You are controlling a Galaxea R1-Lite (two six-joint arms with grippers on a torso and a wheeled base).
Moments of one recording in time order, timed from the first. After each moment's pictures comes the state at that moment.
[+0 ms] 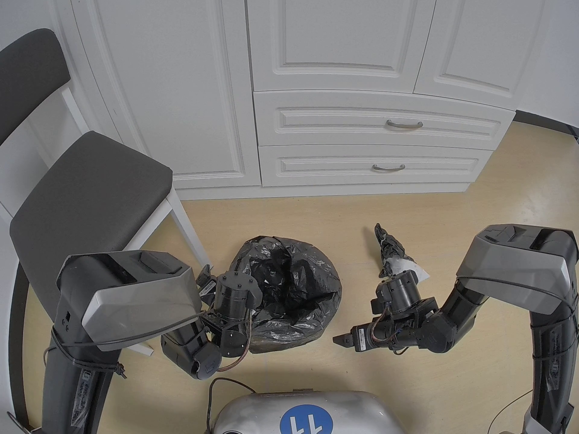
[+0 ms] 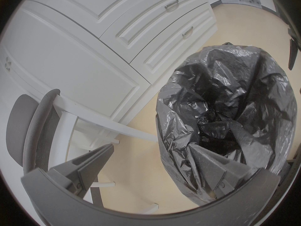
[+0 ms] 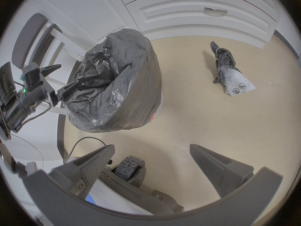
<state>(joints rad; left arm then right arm) -0.59 2.47 -0.89 -1.18 0.73 0.57 0.50 2.35 -0.86 -0.65 0.06 0.26</state>
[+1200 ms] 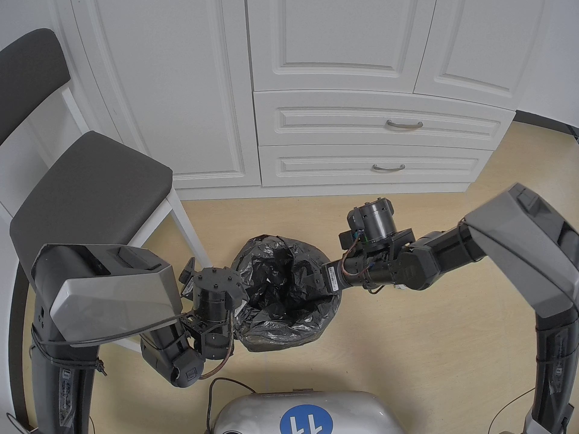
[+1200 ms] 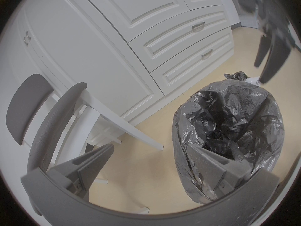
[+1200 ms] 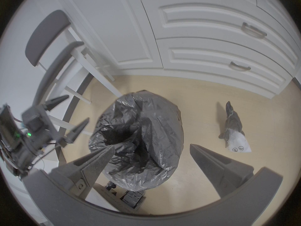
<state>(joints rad) -0.58 2.36 -0.73 -1.36 0.73 0.45 0.55 2.30 -1.40 -0.23 0.02 0.11</state>
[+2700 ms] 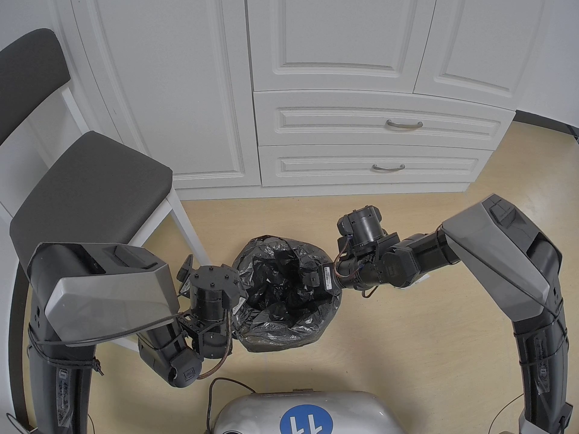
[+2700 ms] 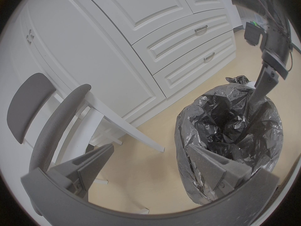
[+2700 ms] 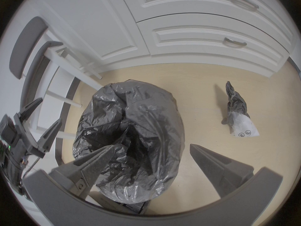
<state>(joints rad) -0.58 2.35 -0.72 -1.38 0.73 0.44 0.53 2.44 -1.56 -0.13 0.01 0.25</state>
